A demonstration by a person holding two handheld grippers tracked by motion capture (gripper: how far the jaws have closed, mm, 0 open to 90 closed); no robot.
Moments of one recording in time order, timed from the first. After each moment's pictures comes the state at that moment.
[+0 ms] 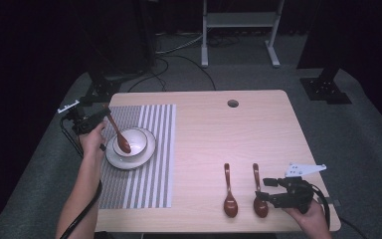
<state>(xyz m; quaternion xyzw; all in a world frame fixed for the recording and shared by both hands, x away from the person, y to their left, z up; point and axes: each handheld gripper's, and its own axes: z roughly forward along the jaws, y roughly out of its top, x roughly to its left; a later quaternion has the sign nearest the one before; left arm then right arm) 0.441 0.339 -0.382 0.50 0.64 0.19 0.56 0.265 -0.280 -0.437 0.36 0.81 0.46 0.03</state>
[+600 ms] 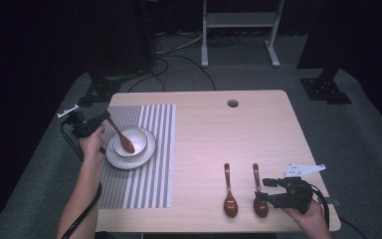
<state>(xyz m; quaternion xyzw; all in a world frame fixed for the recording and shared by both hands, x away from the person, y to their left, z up) 0.439 0.347 -0.399 0.50 0.65 0.17 0.55 0.265 -0.279 -0.438 0.36 0.81 0.46 0.03</state>
